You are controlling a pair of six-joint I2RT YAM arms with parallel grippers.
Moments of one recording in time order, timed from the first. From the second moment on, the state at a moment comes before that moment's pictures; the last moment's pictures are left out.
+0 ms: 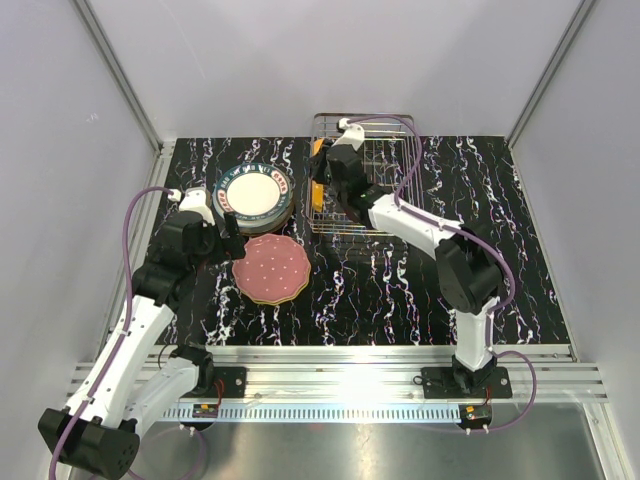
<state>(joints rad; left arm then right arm) -0.28 0.83 0.84 -0.60 -0.14 -0.32 0.68 1.95 1.53 0.20 0.34 0.56</state>
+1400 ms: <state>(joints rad) -0.28 0.84 0.84 -0.60 -0.13 -0.32 0.66 2.10 1.80 0.05 0.29 0.42</state>
